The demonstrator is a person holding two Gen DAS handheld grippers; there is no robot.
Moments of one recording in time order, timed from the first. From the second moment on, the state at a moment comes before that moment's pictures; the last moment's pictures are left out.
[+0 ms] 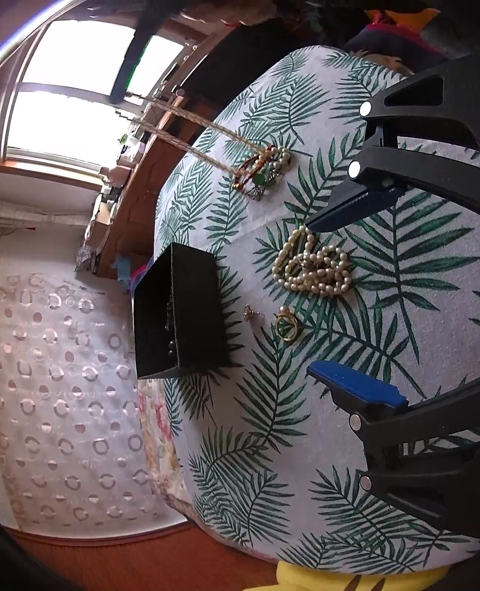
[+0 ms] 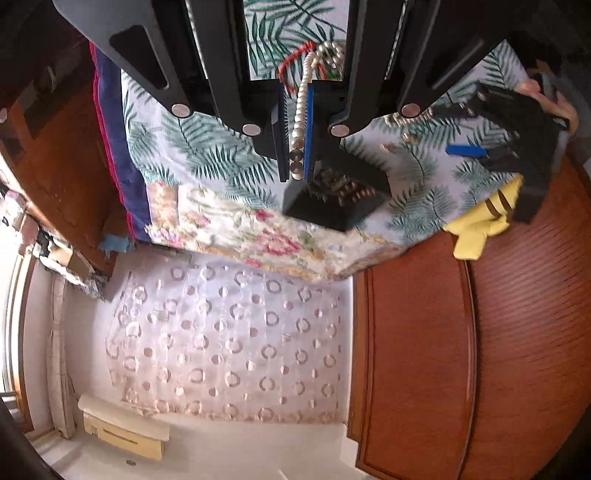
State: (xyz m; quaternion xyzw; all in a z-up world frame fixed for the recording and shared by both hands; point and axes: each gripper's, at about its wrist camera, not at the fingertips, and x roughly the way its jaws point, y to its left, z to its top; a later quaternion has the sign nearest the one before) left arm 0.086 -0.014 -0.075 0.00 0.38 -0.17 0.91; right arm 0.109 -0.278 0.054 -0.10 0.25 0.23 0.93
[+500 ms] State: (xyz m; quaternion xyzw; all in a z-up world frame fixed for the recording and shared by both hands) left arm 0.087 -0.030 -0.069 0.01 0.37 -0.19 0.91; right arm 0.091 -0.283 0.110 -0.11 0.19 0.23 0.95
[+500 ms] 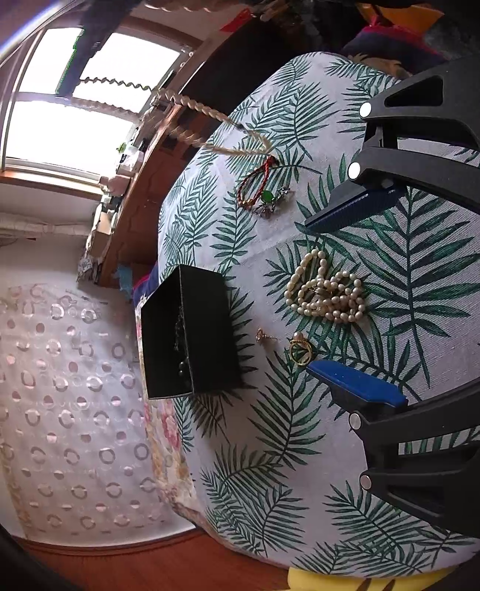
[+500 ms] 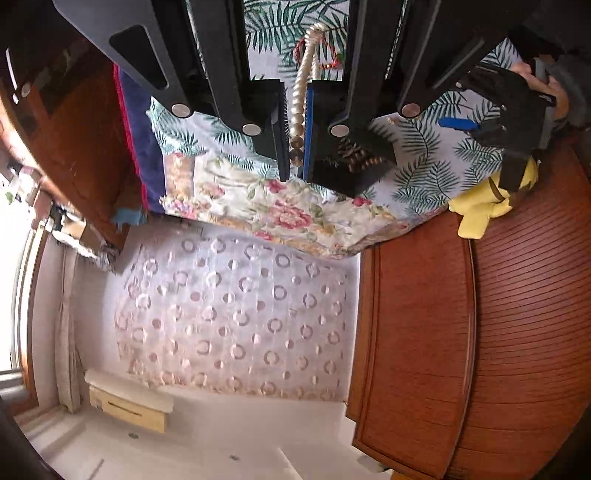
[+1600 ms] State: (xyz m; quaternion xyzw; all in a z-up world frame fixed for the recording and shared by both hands) left arm 0.145 -0.157 -0.093 0.10 0.41 -0.24 0.87; right arm 0.126 -0.330 0.071 -0.09 0.23 0.18 0.95
